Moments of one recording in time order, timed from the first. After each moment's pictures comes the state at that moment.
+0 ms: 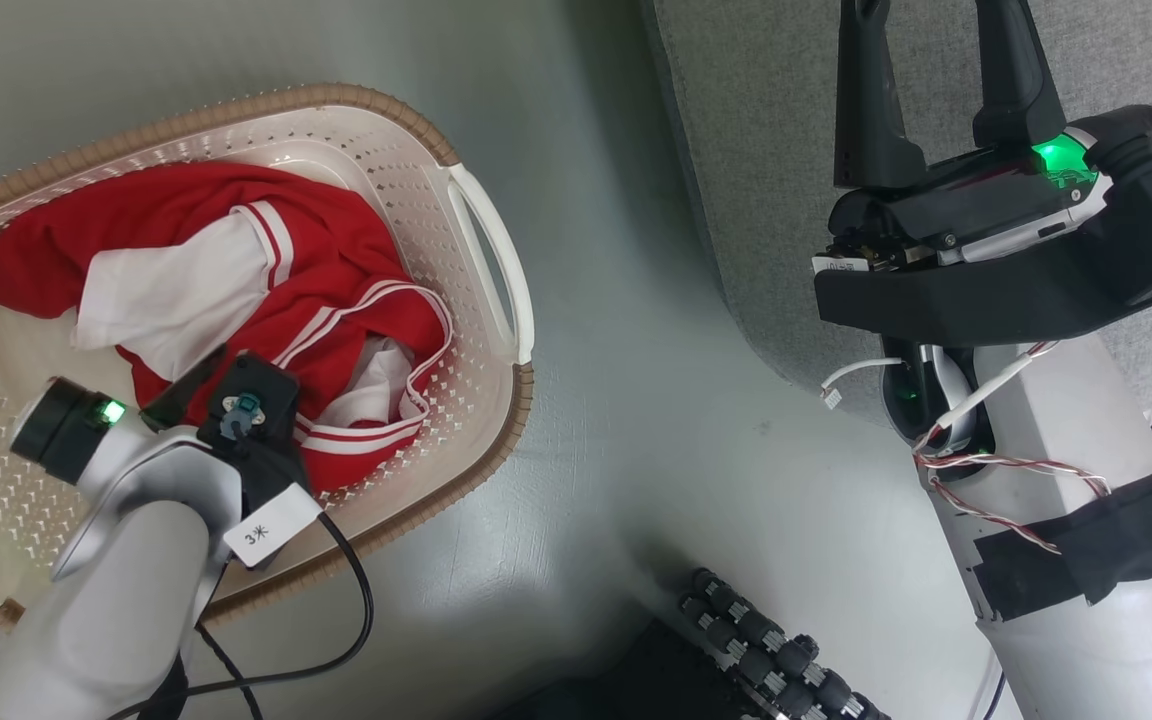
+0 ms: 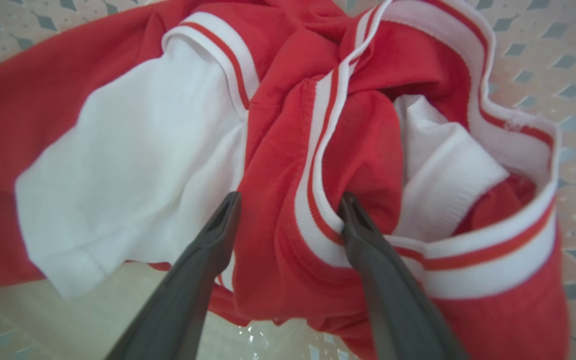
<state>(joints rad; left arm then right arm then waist) -0.65 0.32 -0.47 0.70 -0.04 -0.05 0.10 -0.75 -0.06 0.32 0.04 0.30 -0.05 -0.26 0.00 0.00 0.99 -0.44</state>
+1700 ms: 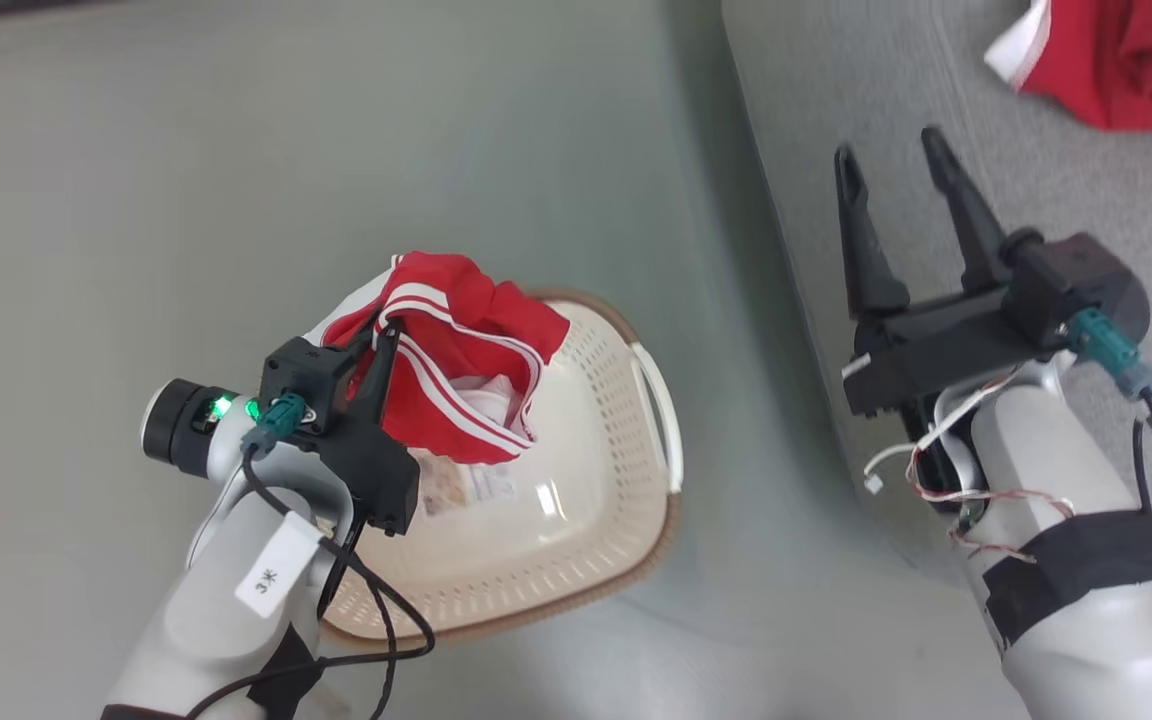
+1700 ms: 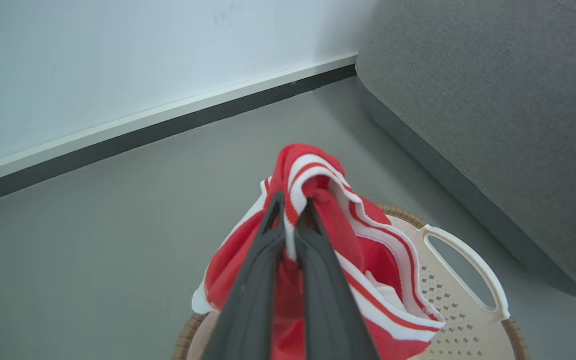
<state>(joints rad) -0.67 0.11 -0.38 0.78 -0.22 -0.06 -0.24 -0.70 -0.11 0.27 0.42 0.24 0.03 -0.26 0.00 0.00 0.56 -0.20</state>
